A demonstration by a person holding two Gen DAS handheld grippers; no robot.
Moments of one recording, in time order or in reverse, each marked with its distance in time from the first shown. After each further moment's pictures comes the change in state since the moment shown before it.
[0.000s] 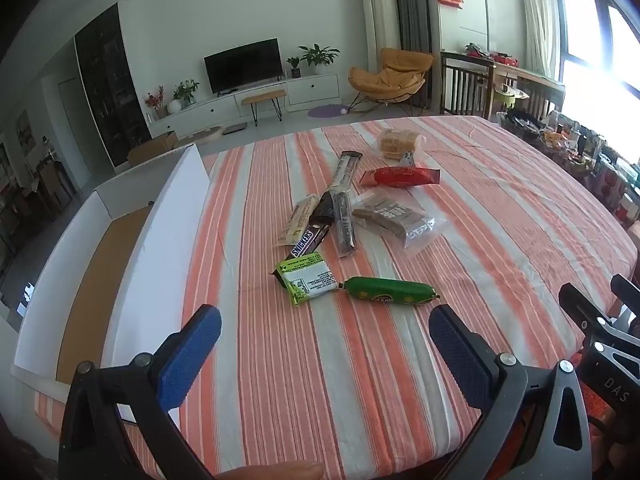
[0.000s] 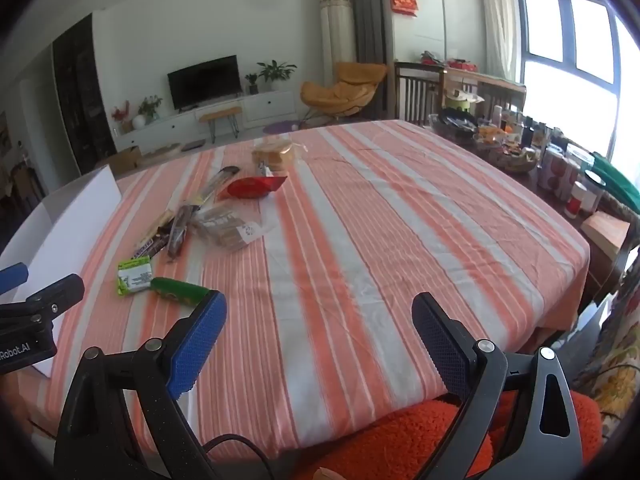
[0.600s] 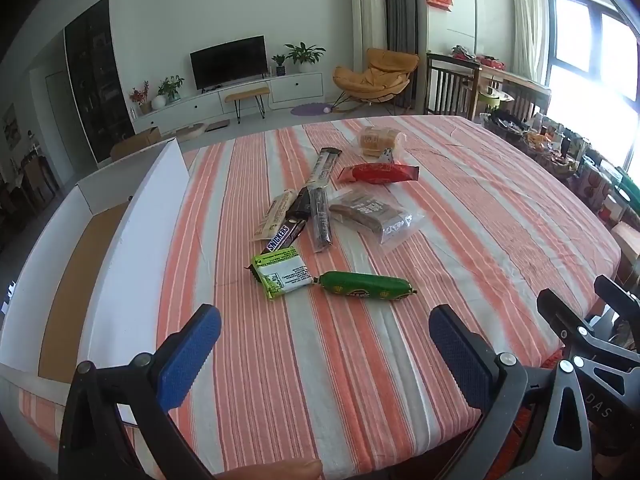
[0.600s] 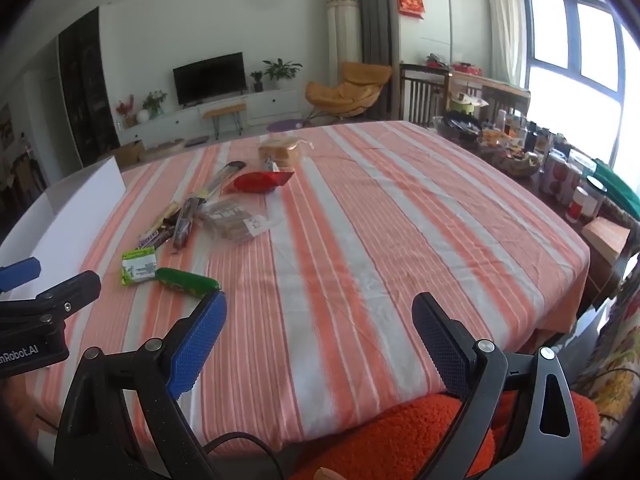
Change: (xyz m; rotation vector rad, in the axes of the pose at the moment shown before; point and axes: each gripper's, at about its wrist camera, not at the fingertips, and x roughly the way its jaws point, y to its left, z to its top) left arm -0.001 -0.007 -0.005 0.002 0.000 -0.072; right arm -0.005 0.009 -0.006 -0.038 -0.001 -0.008
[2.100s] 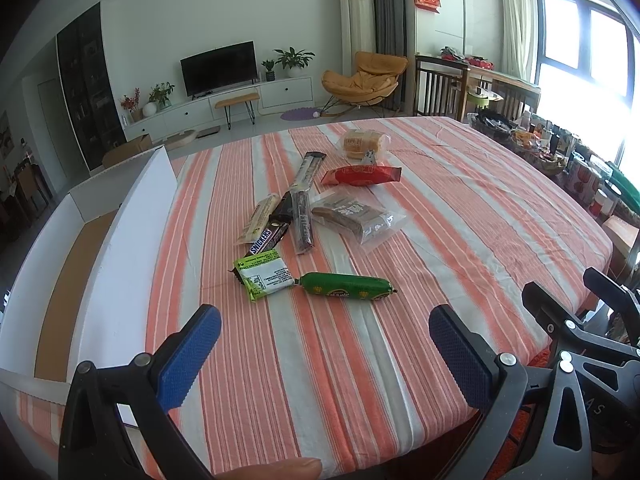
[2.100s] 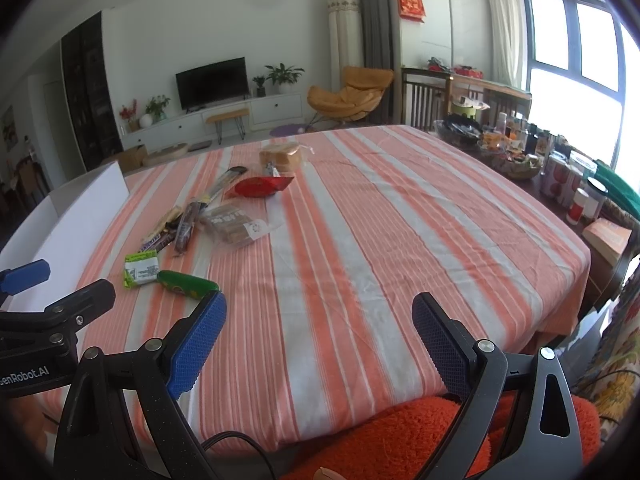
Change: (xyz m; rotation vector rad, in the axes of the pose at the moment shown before) left arm -0.004 -0.017 -0.004 0.025 -0.014 -0.019; right arm -0.003 -0.003 0.000 0.004 -0.020 0.011
